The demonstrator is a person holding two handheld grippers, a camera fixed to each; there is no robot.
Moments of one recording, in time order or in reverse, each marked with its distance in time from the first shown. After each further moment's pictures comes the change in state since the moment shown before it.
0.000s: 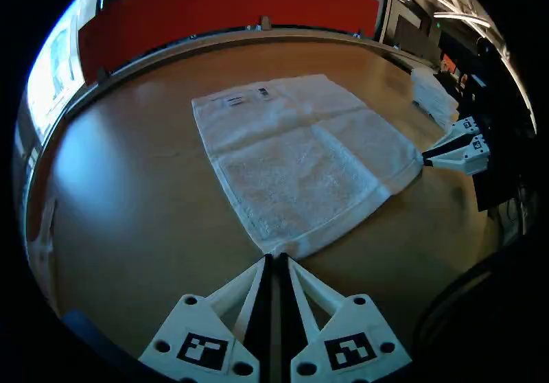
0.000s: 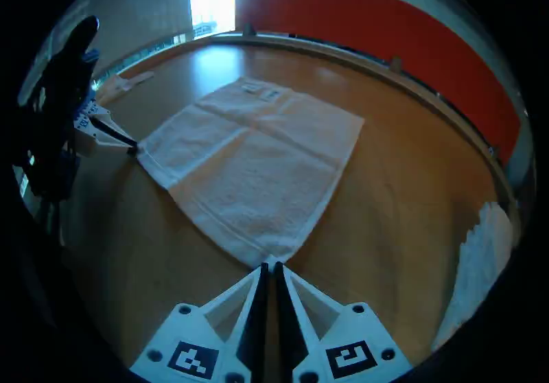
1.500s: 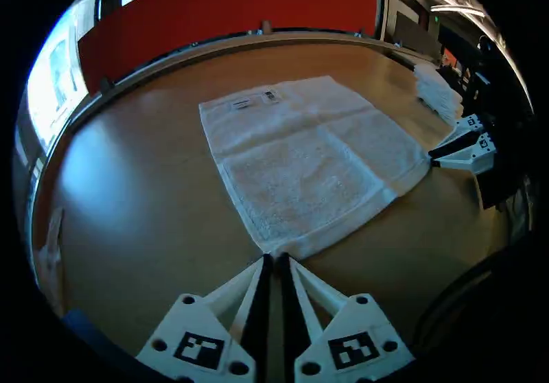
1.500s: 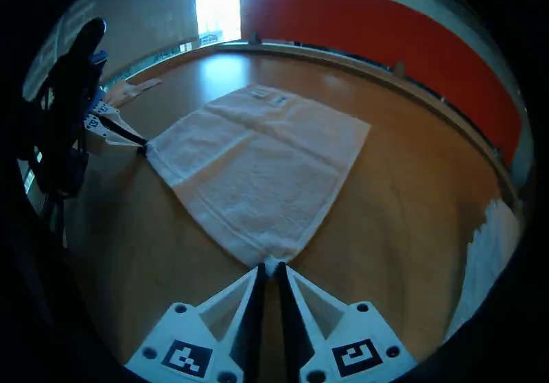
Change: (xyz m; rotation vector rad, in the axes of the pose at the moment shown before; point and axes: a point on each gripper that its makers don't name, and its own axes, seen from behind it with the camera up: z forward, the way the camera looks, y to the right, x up) left arm 0.003 -0.011 0.003 0.047 0.020 0.035; right arm 0.000 -0.009 0.009 0.047 0.060 0.014
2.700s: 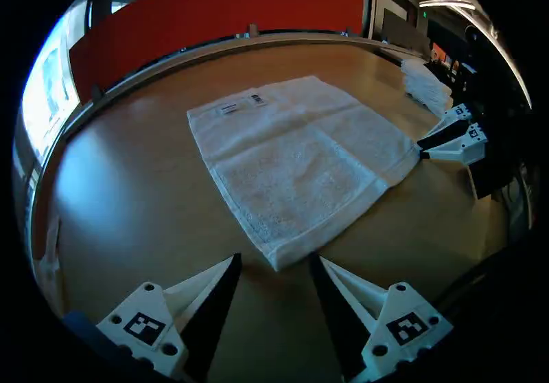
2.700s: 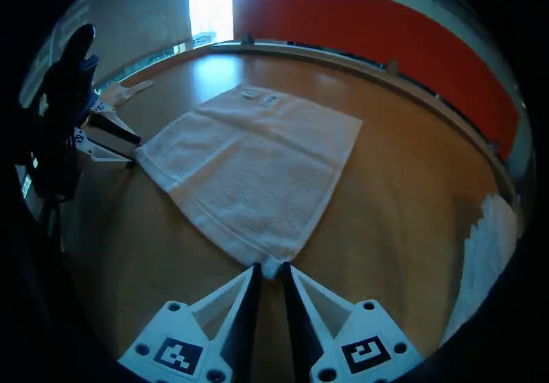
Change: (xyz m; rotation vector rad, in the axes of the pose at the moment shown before) left arm -0.001 0.005 -0.002 -0.038 0.015 0.048; right arm -0.001 0.007 -0.001 -0.026 -0.001 0.016
